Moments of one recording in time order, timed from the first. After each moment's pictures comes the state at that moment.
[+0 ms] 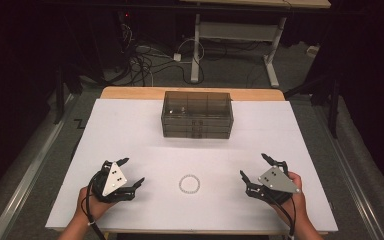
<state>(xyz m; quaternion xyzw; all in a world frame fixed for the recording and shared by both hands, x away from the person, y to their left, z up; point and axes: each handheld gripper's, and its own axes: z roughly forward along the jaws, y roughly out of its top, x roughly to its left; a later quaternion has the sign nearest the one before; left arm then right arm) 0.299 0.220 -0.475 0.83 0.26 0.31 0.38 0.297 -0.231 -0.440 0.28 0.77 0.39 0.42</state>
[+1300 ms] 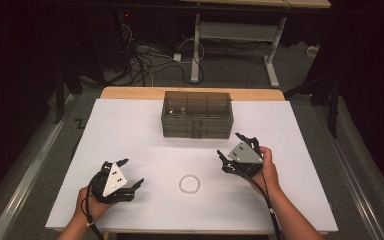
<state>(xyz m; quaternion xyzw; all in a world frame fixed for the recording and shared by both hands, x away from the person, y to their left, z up) 0.298 0.221 -0.476 0.84 0.26 0.31 0.37 0.364 -0.171 -0.436 0.24 0.79 0.37 0.43</state>
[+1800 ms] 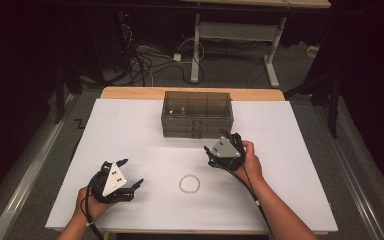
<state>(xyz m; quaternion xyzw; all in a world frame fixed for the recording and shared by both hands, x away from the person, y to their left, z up) 0.299 0.222 -0.477 0.84 0.26 0.31 0.37 0.388 -0.130 -0.449 0.21 0.80 0.35 0.43</state>
